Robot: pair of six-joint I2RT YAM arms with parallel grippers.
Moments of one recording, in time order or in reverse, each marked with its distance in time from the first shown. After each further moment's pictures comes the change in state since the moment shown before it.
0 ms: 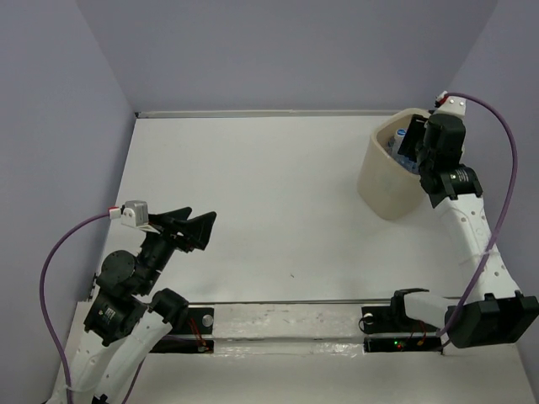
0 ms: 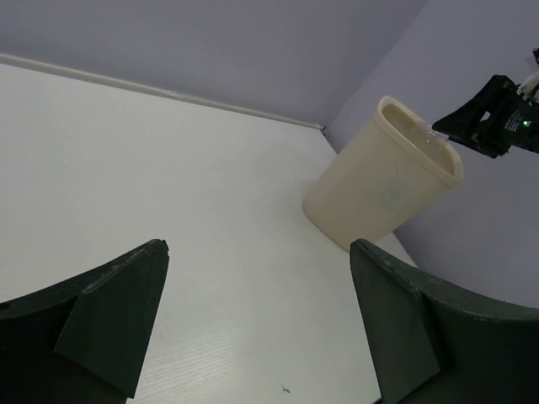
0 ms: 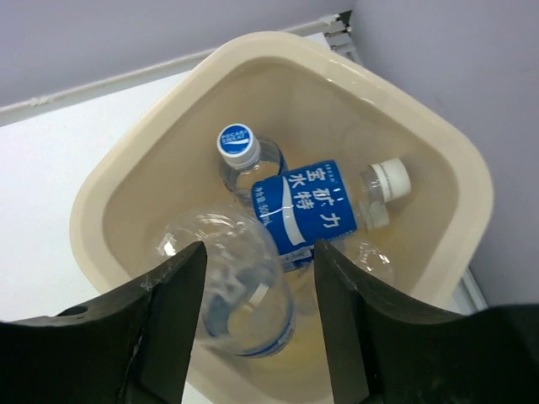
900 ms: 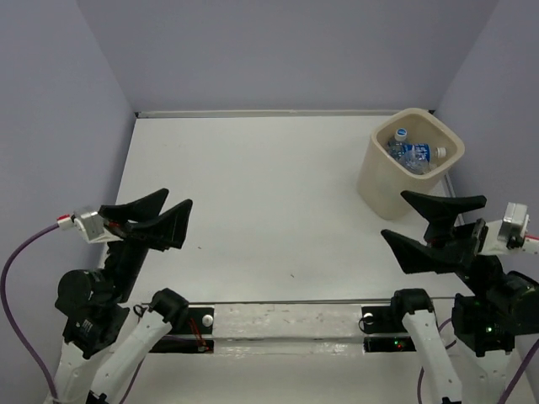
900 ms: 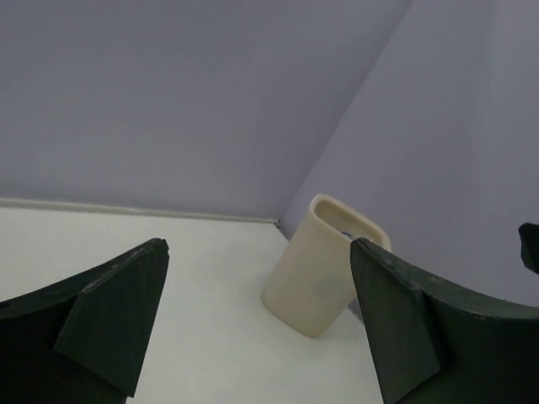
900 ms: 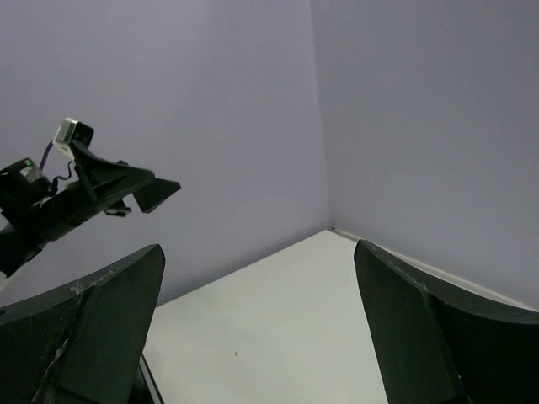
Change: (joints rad) left arm 0.000 0.032 0.172 0.128 0.002 0.039; right arm 0.000 -0.829 -0.358 0.533 -1.066 0.475
